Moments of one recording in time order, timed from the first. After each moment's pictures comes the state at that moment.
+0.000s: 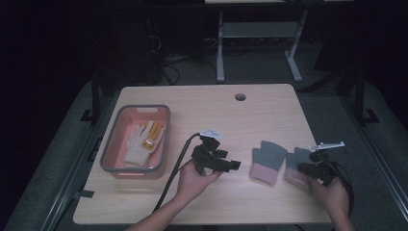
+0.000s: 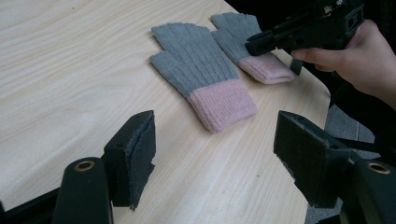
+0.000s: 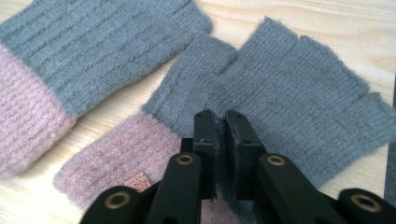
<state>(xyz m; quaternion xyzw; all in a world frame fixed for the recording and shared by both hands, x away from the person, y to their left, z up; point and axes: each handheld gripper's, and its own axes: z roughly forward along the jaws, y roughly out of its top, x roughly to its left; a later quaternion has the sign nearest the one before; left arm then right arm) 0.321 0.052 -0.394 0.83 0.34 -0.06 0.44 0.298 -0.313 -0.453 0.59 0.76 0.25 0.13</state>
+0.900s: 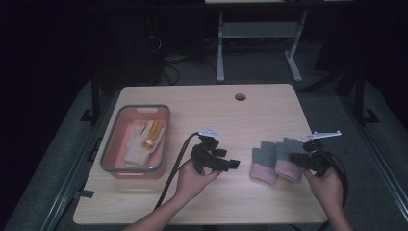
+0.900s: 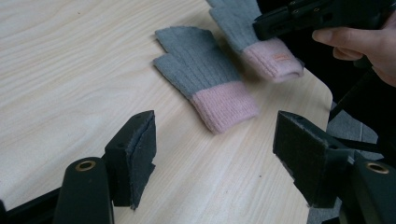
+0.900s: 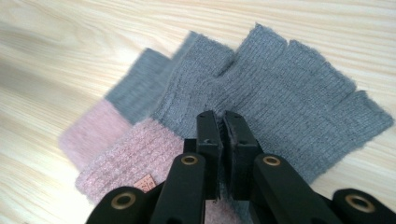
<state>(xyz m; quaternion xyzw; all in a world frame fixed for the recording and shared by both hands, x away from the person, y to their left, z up) 0.322 0.055 -0.391 0.83 0.34 -0.05 0.44 0.304 -0.279 -0.406 0.56 0.76 0.29 0.13</state>
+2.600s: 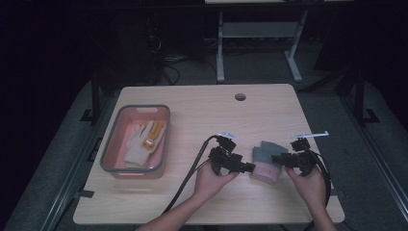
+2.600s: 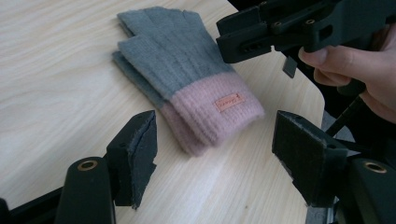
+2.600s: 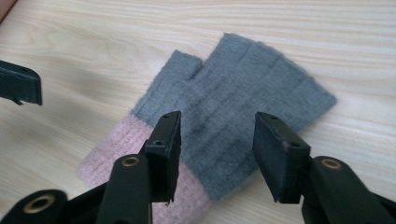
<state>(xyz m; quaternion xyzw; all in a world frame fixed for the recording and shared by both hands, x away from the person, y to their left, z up) 0.333 0.005 -0.420 0.83 0.34 -0.11 0.43 0.315 -0.259 -0.425 0.59 0.74 0.33 0.06</state>
